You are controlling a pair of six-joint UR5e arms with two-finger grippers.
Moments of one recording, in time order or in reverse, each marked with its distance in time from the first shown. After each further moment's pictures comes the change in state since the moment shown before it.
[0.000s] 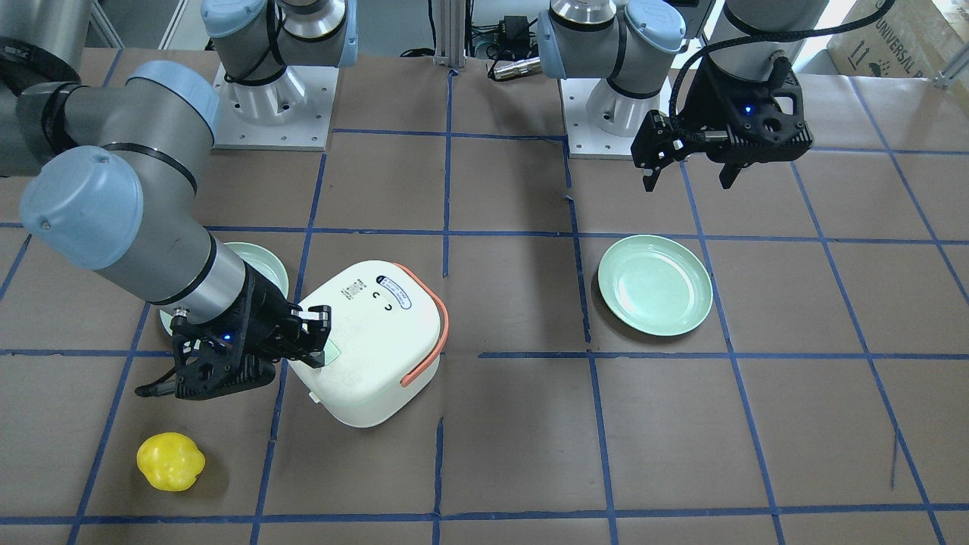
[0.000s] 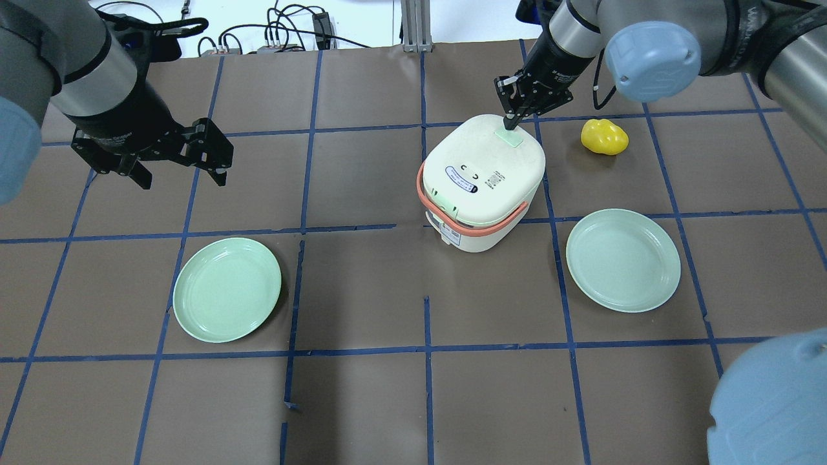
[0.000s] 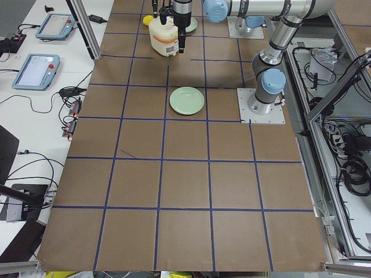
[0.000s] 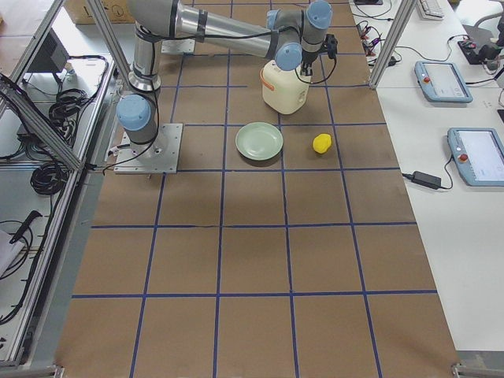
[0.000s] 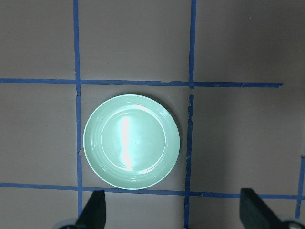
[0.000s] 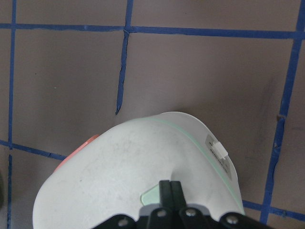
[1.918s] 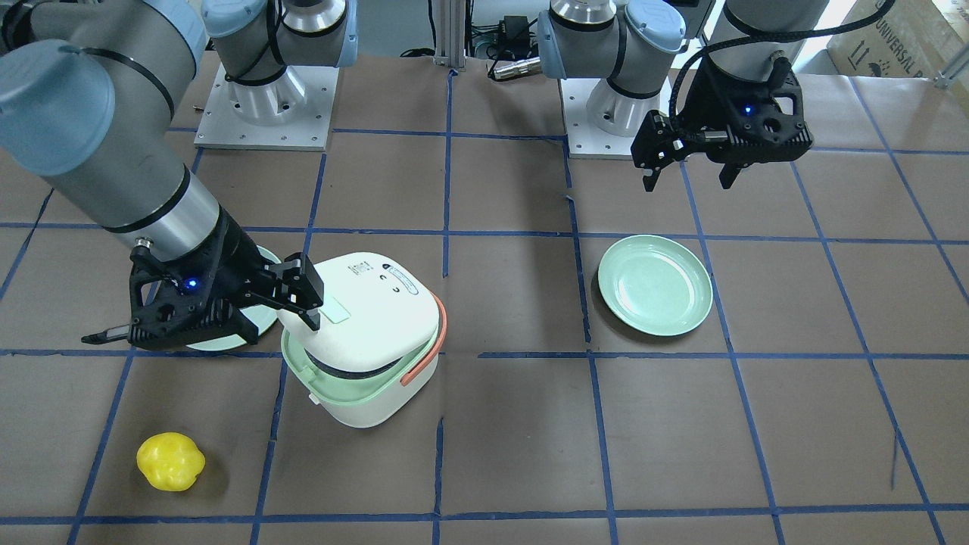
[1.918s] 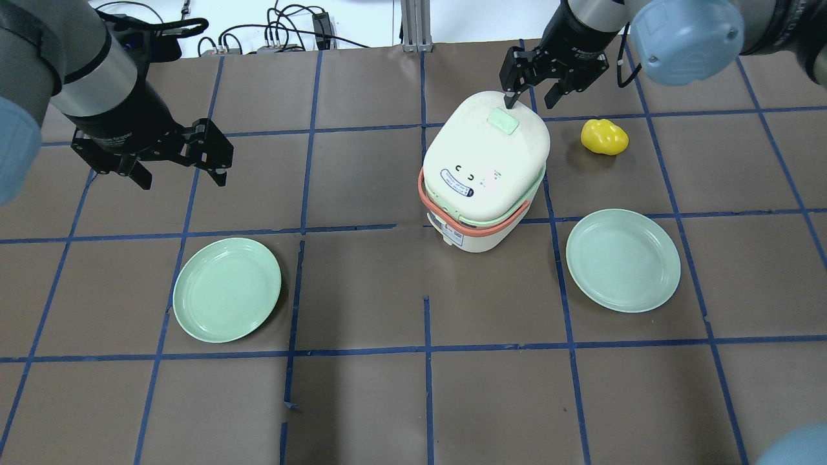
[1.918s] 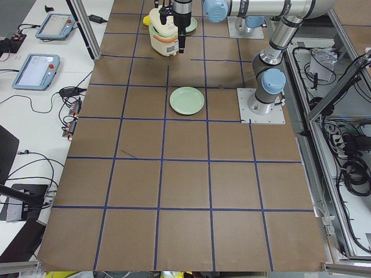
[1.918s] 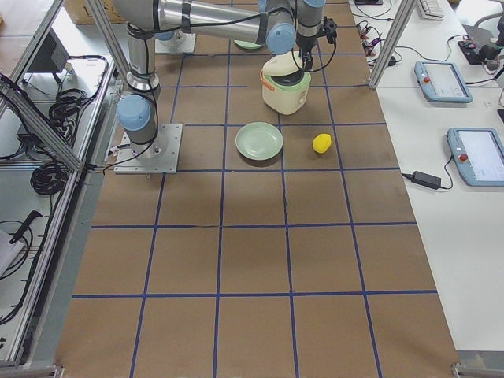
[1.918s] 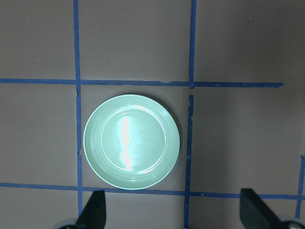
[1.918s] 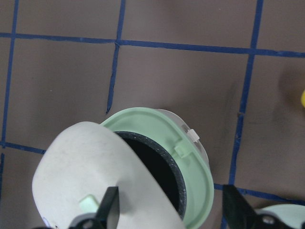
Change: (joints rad) left arm 0.000 0.000 0.000 0.000 0.000 0.000; right arm 0.000 -0.113 -0.022 0.058 -0.108 0.001
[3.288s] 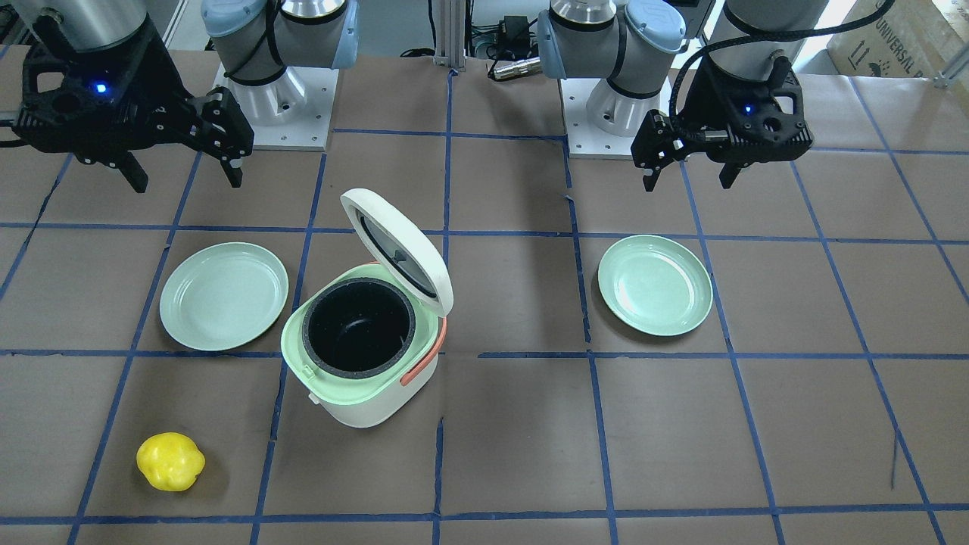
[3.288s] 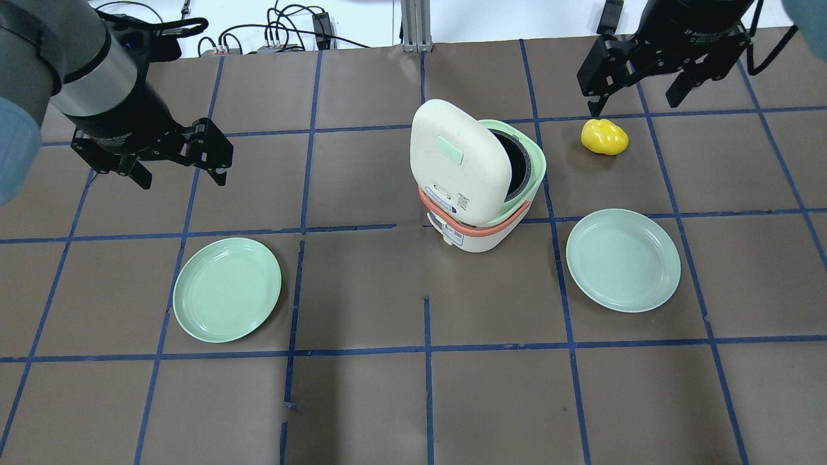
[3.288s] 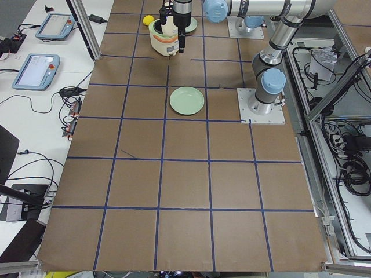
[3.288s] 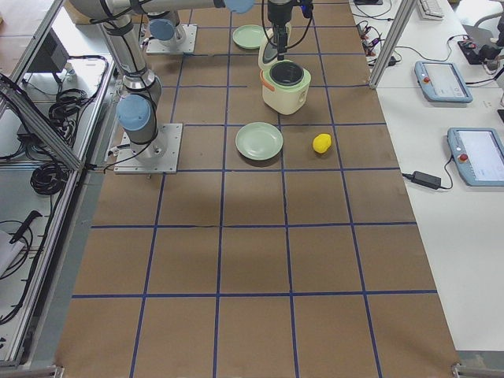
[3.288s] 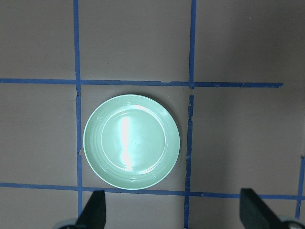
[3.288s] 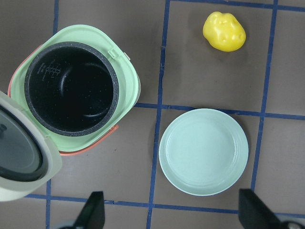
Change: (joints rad) left arm 0.000 0.001 0.000 0.000 0.000 0.000; right arm -0.033 -0.255 0.009 0.298 -0.208 -0.005
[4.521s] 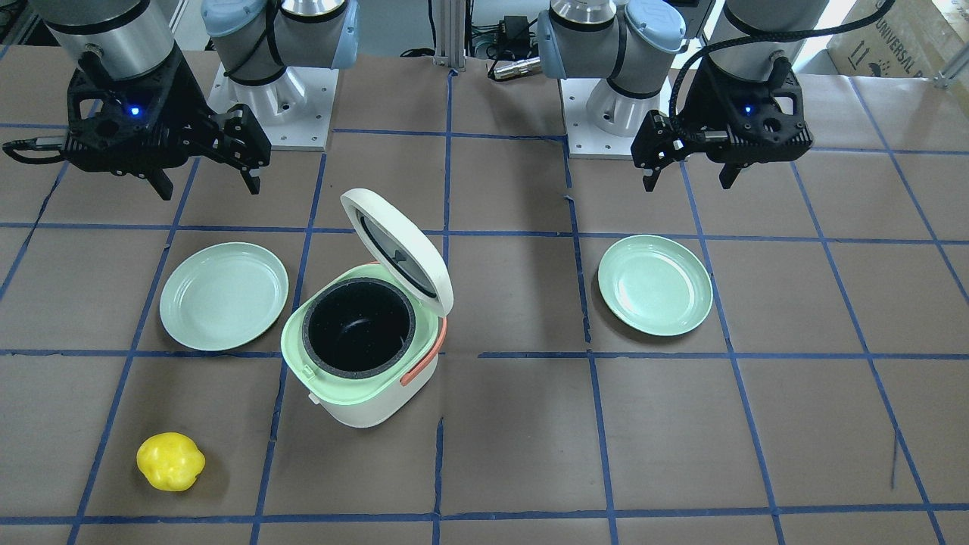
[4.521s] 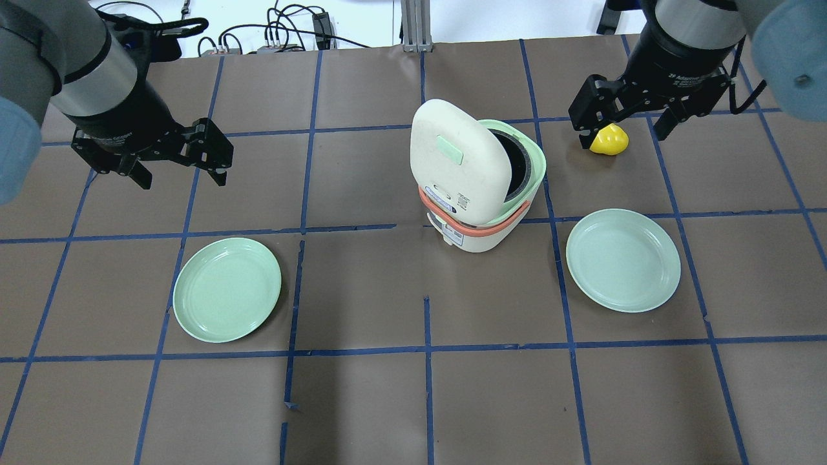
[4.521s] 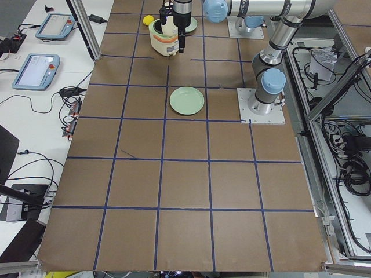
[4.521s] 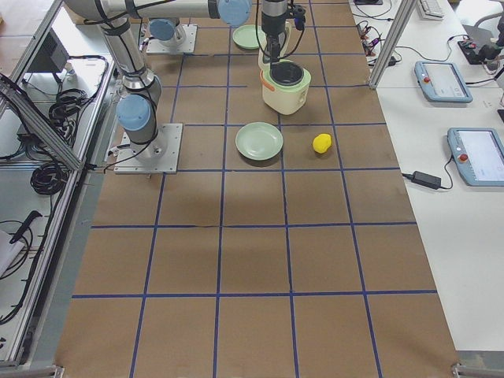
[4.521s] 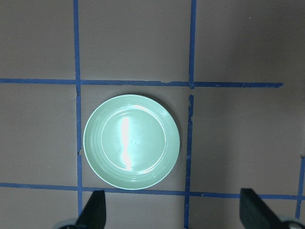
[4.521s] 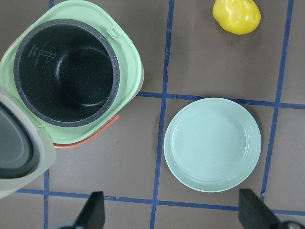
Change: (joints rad) left arm 0.000 -0.001 0.000 0.000 0.000 0.000; right arm 0.000 -0.019 0.102 -0.059 0.011 0.001
